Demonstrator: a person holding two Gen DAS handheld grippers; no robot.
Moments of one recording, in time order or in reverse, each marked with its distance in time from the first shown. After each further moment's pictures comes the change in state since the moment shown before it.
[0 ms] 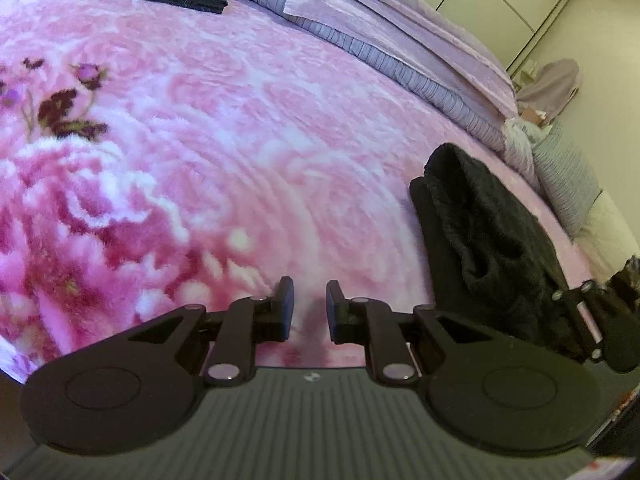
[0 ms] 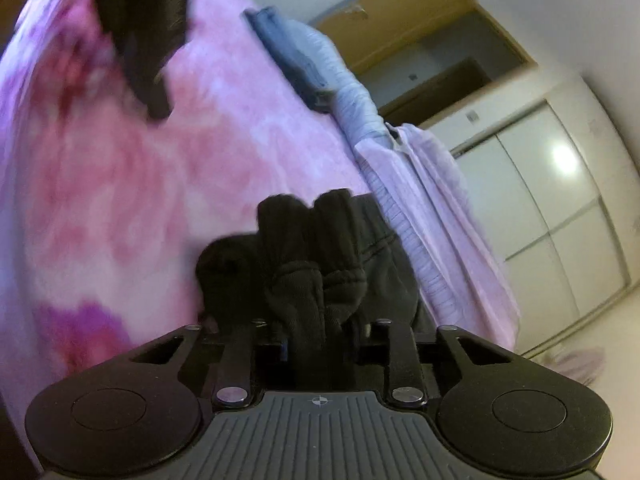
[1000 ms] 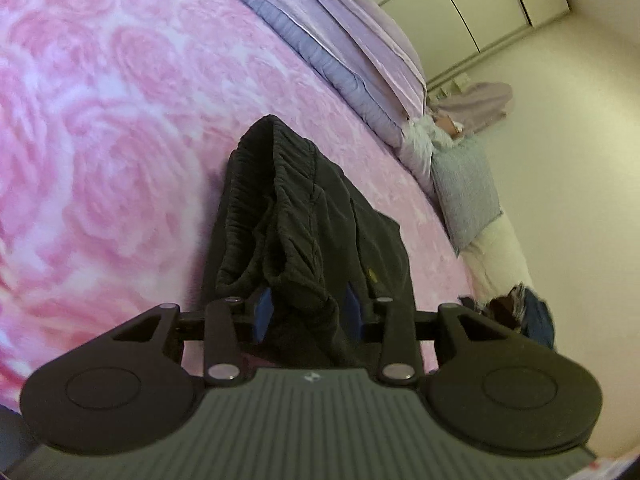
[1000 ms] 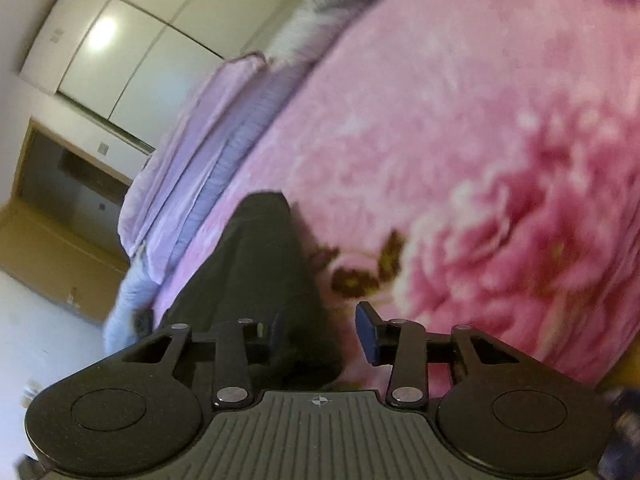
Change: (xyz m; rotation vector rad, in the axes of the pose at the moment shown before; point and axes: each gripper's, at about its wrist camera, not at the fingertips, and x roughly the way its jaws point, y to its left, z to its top) left arm 0.024 -0.093 0.016 -0.202 0.103 -0.359; right arm -0.106 -0.173 -0.291 2.096 0.177 0.172
